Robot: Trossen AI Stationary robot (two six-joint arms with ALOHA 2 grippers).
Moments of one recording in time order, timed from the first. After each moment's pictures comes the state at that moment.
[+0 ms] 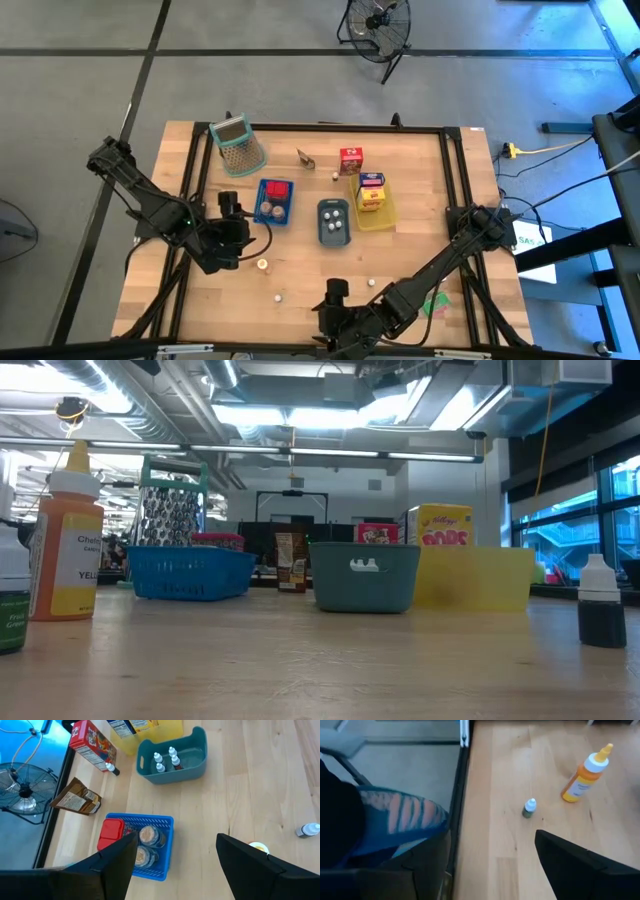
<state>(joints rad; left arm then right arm) -0.66 1.21 1.19 -1.13 -0.68 -0.51 0.71 2.09 1.81 -0.49 0.43 0.49</state>
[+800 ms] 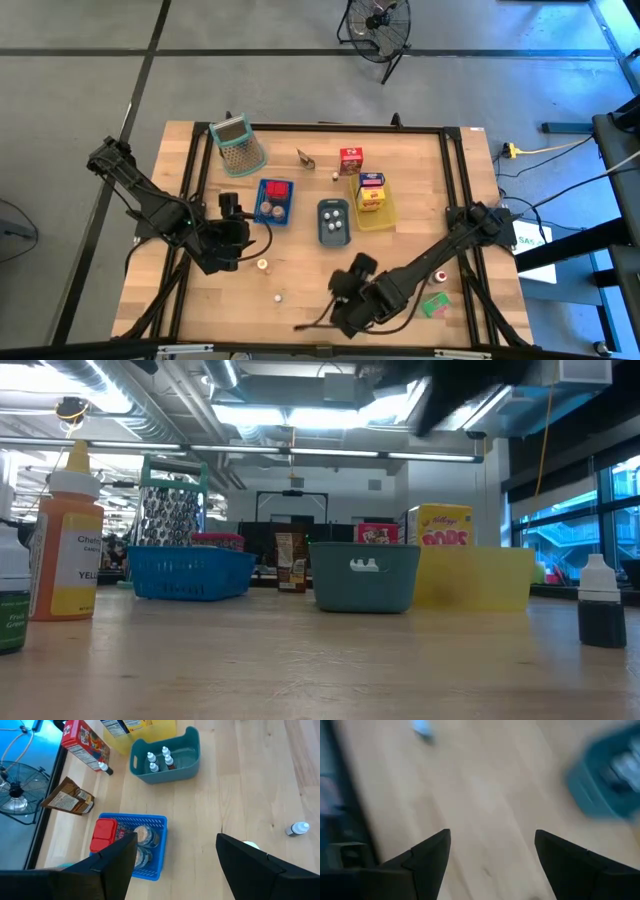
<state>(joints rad) -0.66 1.21 1.19 -1.12 -0.65 -0.51 0.65 2.09 1.81 -1.00 0.43 0.98</state>
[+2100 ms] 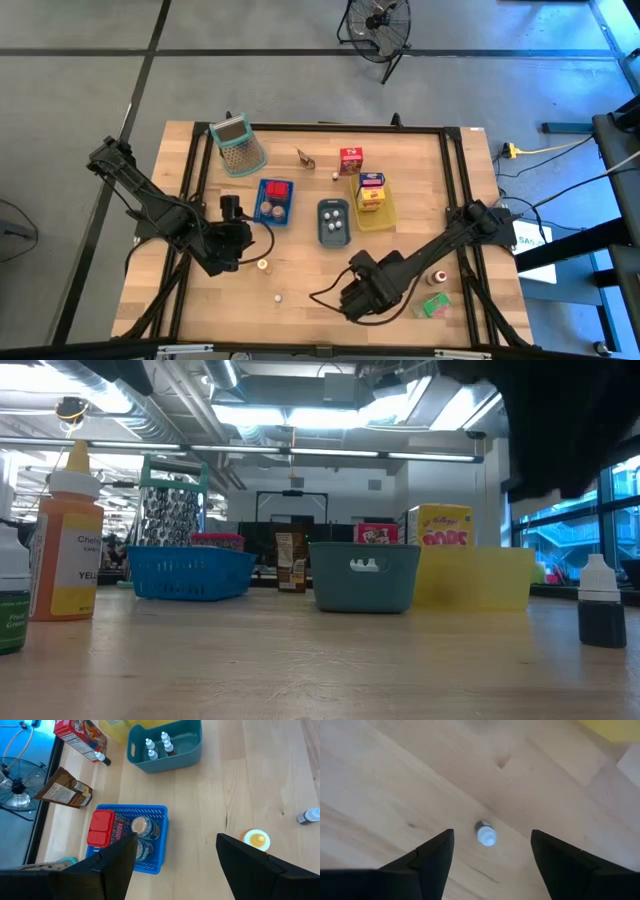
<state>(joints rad) -0.66 1.21 1.12 -1.09 -0.64 -0.51 0.62 2.09 1.76 -1.35 0.20 1.54</state>
